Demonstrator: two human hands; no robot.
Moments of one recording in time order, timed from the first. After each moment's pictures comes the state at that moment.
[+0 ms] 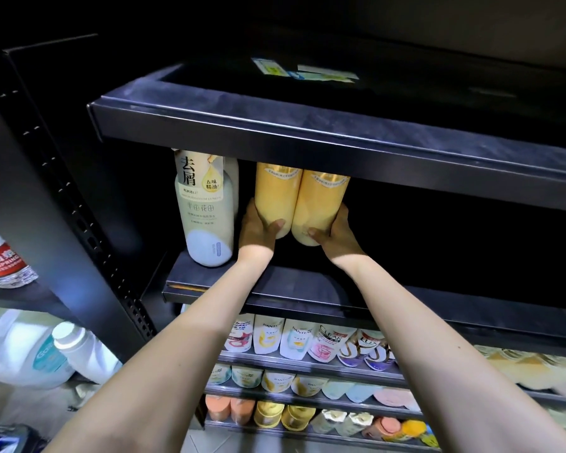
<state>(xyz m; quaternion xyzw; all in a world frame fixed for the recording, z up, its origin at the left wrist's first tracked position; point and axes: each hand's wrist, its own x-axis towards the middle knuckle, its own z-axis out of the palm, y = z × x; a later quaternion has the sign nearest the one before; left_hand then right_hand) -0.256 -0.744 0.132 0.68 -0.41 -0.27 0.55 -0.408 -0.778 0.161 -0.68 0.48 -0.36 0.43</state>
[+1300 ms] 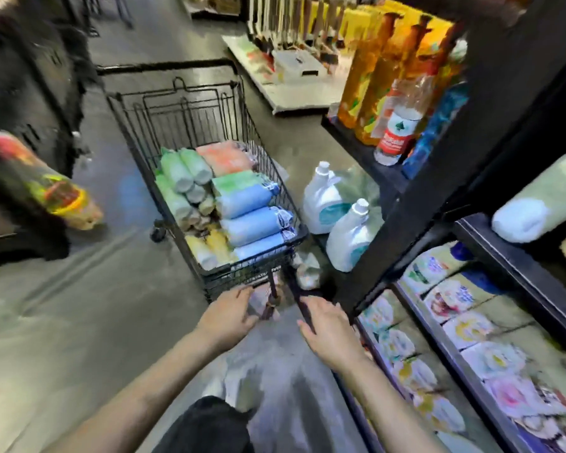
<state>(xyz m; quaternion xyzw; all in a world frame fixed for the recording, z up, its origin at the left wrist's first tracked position) -0.287 -0.180 0.042 0.94 -0.19 -0.21 0.16 -0.348 -0.380 0.043 -0.98 -0.01 0.12 0.15</state>
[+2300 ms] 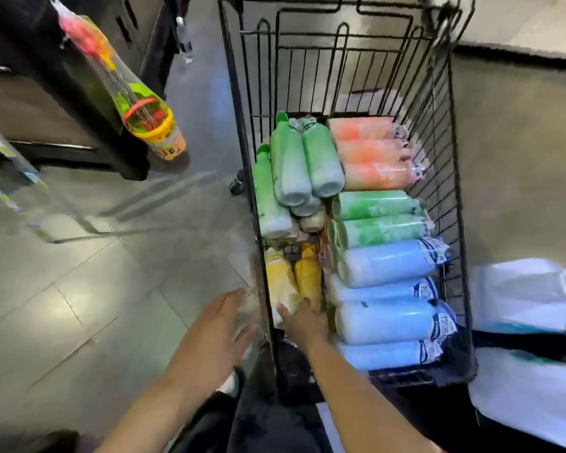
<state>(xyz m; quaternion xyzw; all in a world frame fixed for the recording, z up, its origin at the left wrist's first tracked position) -0.038 -0.007 -0.028 0.90 0.12 -0.21 0.35 0.026 -0.161 -0.162 -0.86 0.15 0.43 0.23</state>
